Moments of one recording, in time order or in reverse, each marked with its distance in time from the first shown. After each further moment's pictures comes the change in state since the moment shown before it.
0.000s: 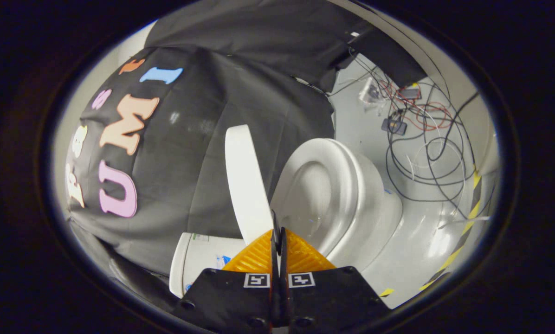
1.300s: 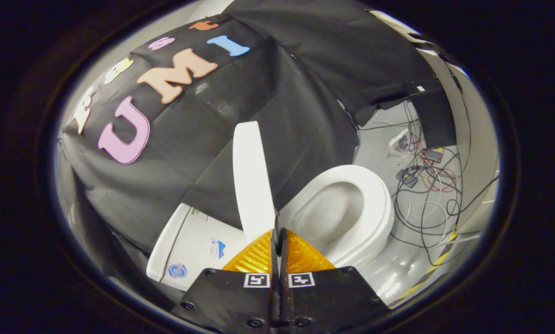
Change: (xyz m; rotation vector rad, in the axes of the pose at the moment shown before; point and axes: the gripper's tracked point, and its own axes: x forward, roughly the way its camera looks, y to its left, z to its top) arm -0.025 0.094 -0.022 -0.381 -0.068 -0.037
